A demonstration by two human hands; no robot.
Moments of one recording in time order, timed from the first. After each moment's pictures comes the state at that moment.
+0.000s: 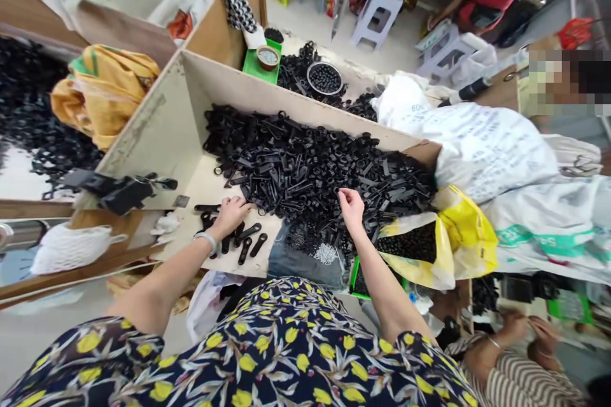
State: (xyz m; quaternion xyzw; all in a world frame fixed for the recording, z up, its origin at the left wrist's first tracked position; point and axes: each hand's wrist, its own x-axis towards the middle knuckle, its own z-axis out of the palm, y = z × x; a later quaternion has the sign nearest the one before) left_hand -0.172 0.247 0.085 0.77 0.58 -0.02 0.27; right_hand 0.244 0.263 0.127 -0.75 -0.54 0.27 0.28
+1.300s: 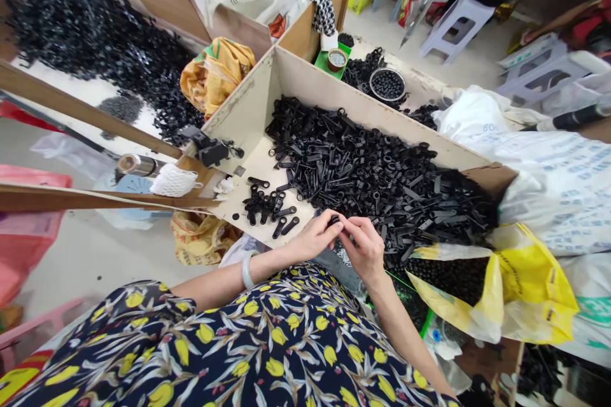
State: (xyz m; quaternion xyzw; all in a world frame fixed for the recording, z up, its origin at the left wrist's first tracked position) left_hand -0.034 0.175 0.283 0.43 0.50 0.30 0.69; right_hand 0.151 0.176 0.261 -0.45 -0.76 0.28 0.37
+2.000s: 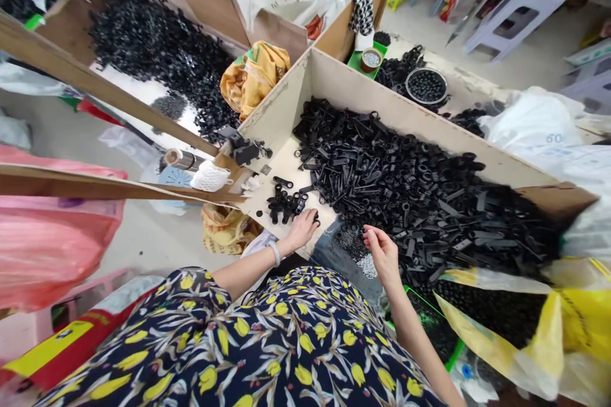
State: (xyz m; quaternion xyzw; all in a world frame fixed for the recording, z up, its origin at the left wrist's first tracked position) left_hand -0.108 0.143 0.121 0.61 0.71 0.09 0.34; right_hand 0.158 0.170 0.165 -0.64 -0.44 0.55 0.32
